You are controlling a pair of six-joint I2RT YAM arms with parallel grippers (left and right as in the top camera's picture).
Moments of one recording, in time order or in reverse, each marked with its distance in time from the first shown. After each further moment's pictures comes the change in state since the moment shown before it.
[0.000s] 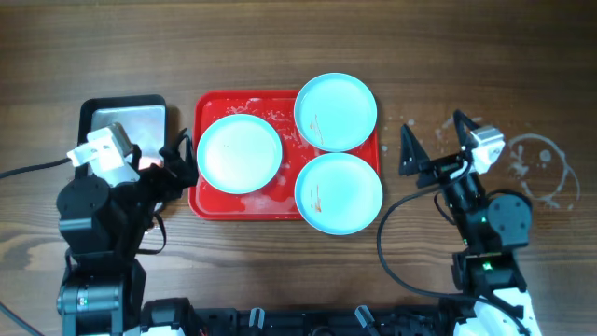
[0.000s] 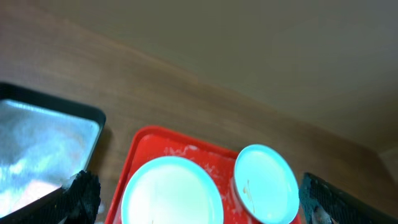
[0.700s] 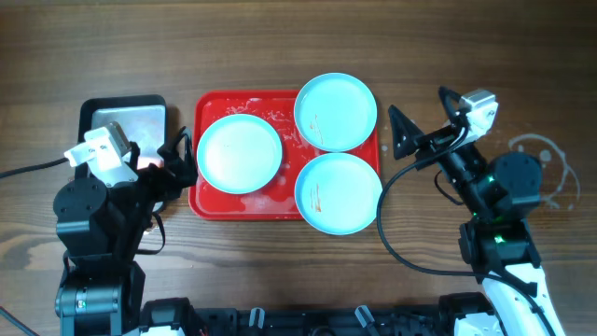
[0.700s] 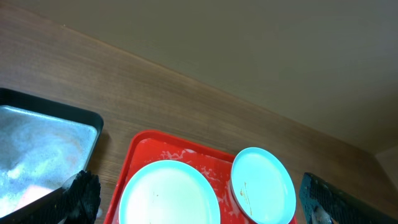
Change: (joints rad) left arm -0.002 -0.002 0.012 -0.001 0.002 0.000; right arm -0.001 0.139 0.236 -0.209 -0.141 0.000
